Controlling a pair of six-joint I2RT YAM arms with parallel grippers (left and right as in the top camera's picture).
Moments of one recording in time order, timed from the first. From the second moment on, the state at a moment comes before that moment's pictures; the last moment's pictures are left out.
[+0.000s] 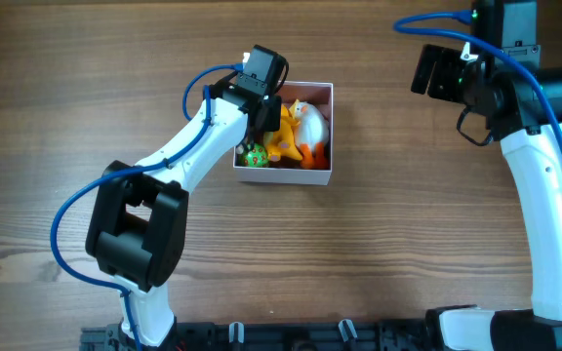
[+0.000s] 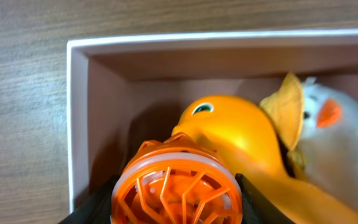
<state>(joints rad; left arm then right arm) -0.46 1.99 1.48 -0.62 -0.16 -0.32 0.11 1.52 1.68 -1.07 0.19 0.27</state>
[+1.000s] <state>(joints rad) -0.19 1.52 1.50 -0.85 -0.30 -0.48 0.11 1.52 1.68 -1.07 0.19 0.27</state>
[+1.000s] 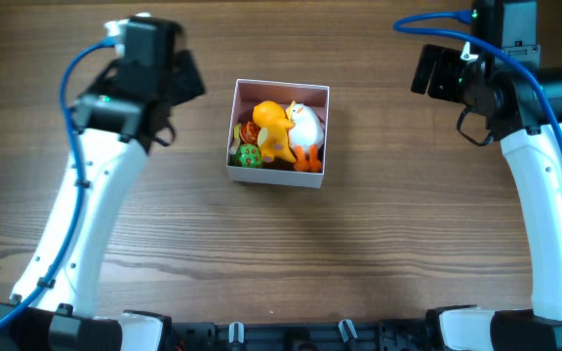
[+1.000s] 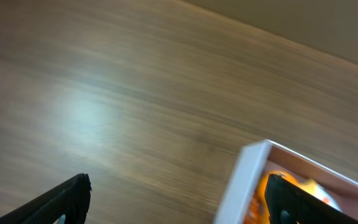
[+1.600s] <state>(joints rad) -0.09 1.52 1.50 -0.85 -0.21 -0.49 0.11 1.52 1.68 -1.07 0.19 0.27</state>
